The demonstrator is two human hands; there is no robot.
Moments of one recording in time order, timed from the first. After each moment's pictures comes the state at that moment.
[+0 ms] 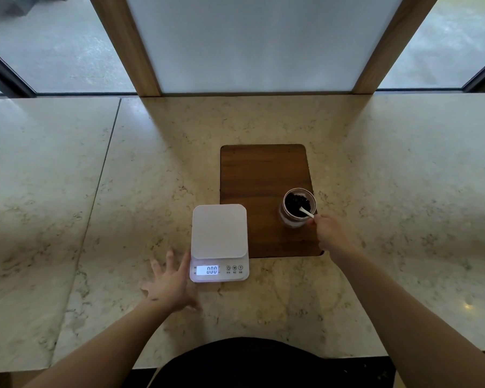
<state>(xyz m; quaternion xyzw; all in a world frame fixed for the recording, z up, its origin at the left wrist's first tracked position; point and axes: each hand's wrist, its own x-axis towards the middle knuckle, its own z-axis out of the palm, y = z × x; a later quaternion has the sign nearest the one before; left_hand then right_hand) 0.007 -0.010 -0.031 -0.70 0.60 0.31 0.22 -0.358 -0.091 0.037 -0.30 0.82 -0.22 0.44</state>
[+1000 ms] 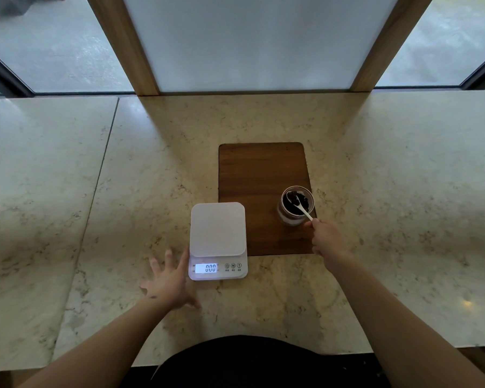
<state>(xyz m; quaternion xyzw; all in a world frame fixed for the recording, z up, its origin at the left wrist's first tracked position) 0.004 -0.010 -0.026 -0.70 0.60 0.31 0.23 -0.351 -0.072 0.029 -0.22 0.79 -0.28 0.50</state>
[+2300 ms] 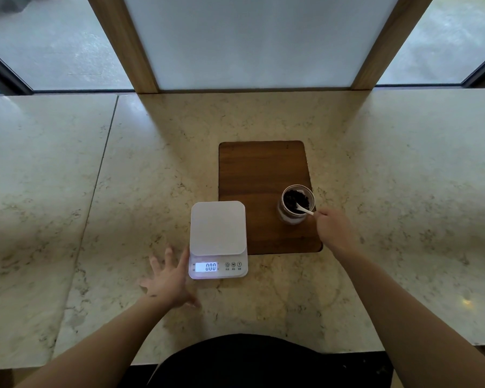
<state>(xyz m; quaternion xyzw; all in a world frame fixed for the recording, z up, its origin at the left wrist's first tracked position) 0.008 -0.010 -0.036 -0.71 0.60 0.32 0.21 -0.360 -0.083 0.053 -0.45 0.80 -0.18 0.35</state>
